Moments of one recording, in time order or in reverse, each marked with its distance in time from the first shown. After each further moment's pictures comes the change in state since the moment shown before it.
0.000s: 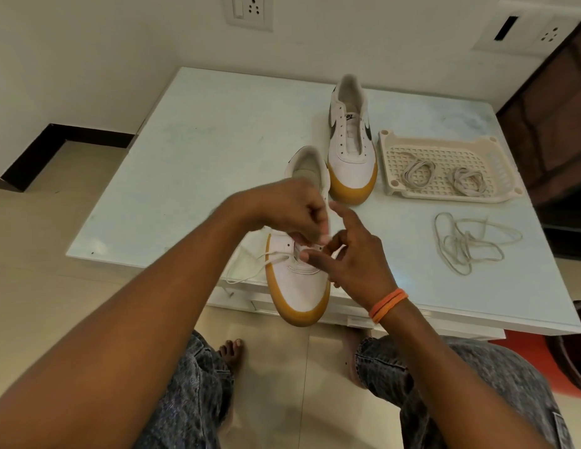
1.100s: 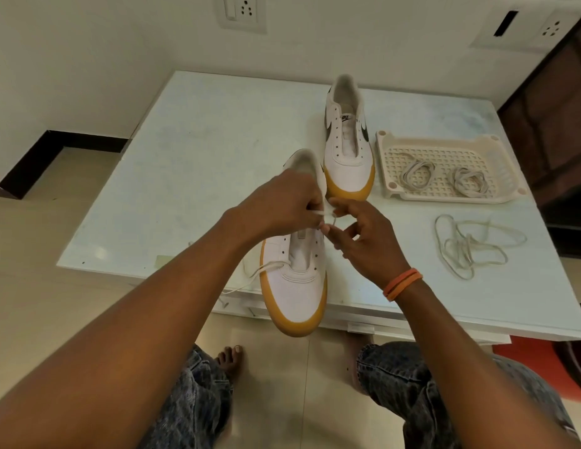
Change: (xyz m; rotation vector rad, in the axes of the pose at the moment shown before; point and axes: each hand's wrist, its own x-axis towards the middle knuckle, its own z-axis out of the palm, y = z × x) left_hand 0.032 -0.006 0.008 0.442 0.414 0.053; right_hand 0.040 0.025 -0.020 -0.056 0.088 -0.198
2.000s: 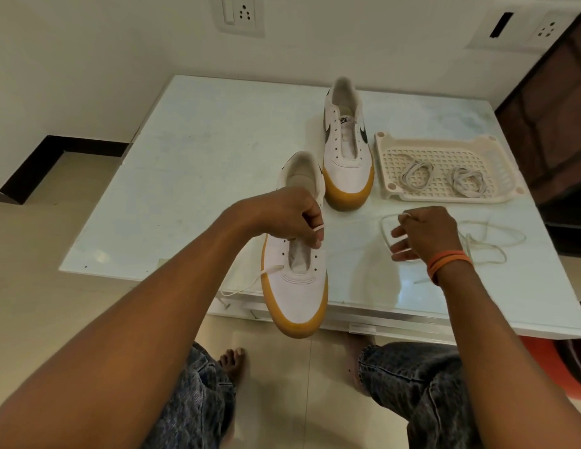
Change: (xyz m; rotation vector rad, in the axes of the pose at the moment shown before) left_hand 0.001 -0.007 -0.004 -0.276 -0.389 -0.097; right_hand 0.013 0.034 -0.058 0.254 0.137 0.706
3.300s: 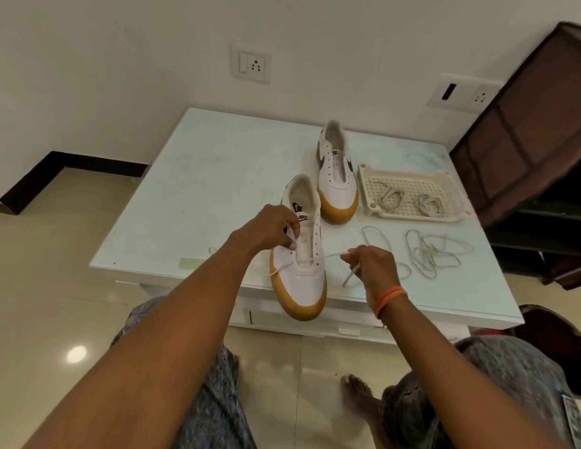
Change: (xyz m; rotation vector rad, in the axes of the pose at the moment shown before) left_hand -0.035 -0.038 0.016 0.057 0.353 0.052; right_hand -0.082 0.018 0.054 0.308 0.095 -0.041
